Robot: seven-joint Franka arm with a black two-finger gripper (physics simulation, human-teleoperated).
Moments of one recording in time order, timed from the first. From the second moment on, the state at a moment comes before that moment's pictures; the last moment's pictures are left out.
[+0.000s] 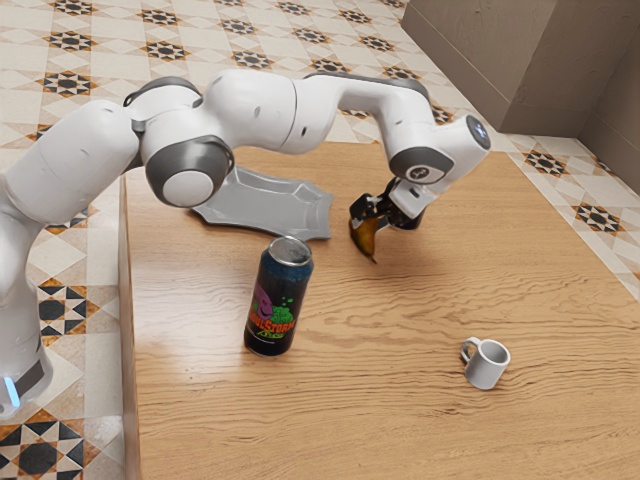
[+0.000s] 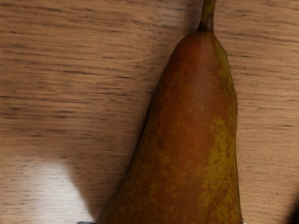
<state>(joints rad) -0.14 0.67 0.25 -1.13 0.23 1.57 1.54</state>
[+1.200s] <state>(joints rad) -0.24 -0.06 0.35 -1.78 0.25 1.45 1.52</state>
